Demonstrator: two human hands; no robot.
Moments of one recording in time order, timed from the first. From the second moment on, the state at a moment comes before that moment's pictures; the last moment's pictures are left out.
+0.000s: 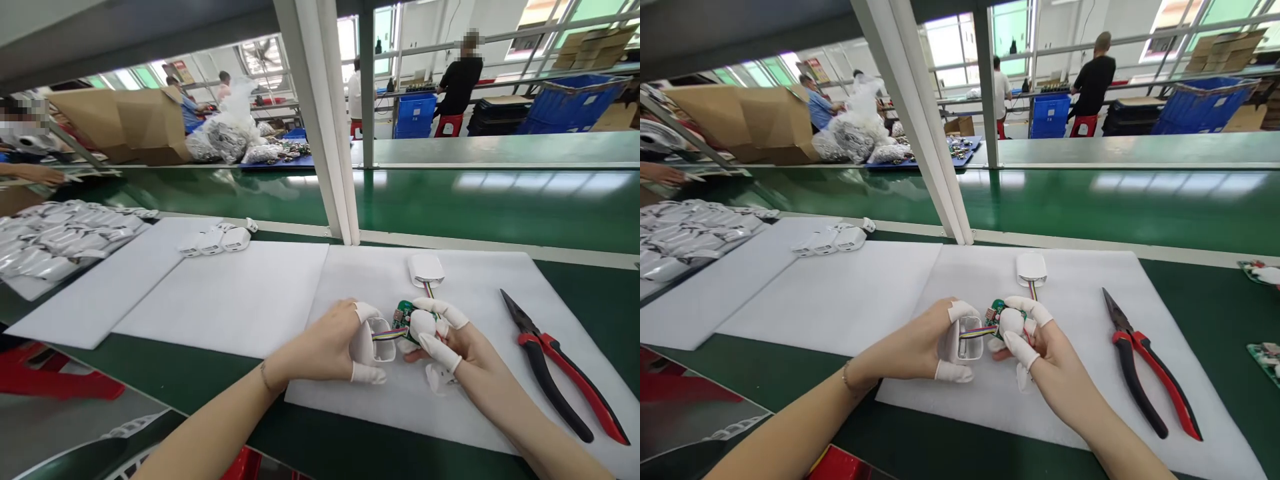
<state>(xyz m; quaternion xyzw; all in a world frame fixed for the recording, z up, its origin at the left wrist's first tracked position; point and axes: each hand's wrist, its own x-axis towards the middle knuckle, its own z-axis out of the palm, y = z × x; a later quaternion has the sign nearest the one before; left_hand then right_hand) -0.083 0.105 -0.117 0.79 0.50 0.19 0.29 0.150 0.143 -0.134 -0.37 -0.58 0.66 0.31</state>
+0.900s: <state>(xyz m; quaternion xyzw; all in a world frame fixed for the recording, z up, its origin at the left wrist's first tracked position) -0.063 0.100 -0.150 0.84 0.47 0.26 -0.09 0.143 0.117 -0.134 -0.39 -0.80 0.41 0.21</state>
